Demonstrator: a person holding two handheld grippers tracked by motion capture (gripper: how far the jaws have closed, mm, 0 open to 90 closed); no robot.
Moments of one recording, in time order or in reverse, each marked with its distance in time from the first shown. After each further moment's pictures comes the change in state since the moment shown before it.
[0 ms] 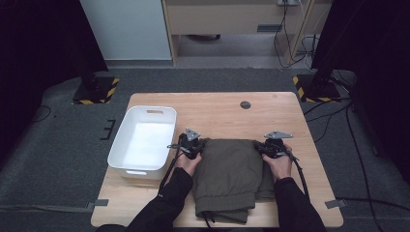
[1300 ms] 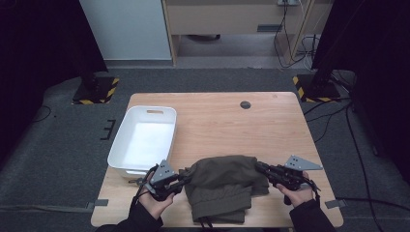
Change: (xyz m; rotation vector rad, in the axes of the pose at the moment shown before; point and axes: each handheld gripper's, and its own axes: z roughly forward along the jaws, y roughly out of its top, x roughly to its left) left arm -0.016 -0.055 -0.147 -0.036 -0.282 0.120; right arm 0.044 -0.039 -0.109 -0.264 0.375 -0.042
